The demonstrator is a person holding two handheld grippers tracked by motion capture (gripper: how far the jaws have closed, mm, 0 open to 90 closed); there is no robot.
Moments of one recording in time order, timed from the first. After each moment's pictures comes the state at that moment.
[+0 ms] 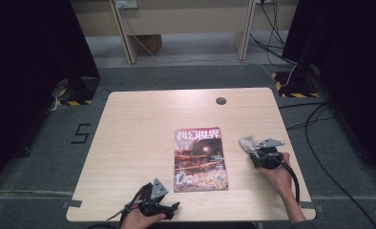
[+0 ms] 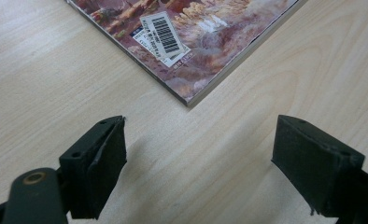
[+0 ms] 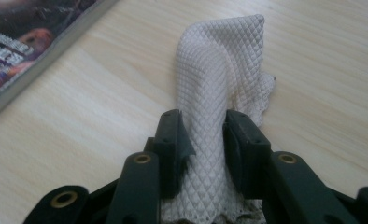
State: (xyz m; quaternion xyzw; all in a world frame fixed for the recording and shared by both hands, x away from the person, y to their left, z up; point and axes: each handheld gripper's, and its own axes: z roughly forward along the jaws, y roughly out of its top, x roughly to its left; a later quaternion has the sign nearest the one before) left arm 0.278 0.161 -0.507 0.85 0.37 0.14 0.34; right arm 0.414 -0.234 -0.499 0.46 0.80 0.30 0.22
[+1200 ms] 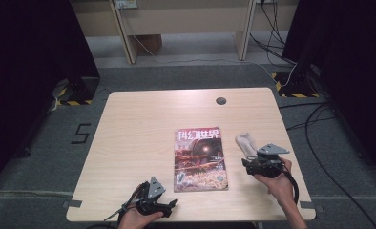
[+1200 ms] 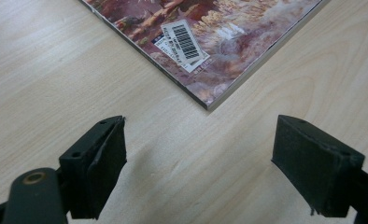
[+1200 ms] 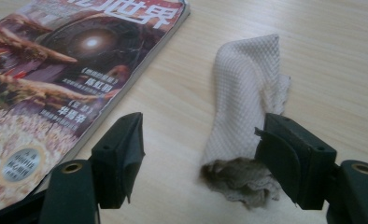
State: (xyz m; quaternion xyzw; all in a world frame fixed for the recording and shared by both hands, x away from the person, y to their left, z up) left arm 0.280 0.168 -0.504 0.84 0.38 0.16 0.34; right arm 0.372 -0.223 -0.476 0.47 0.78 0.36 0.22
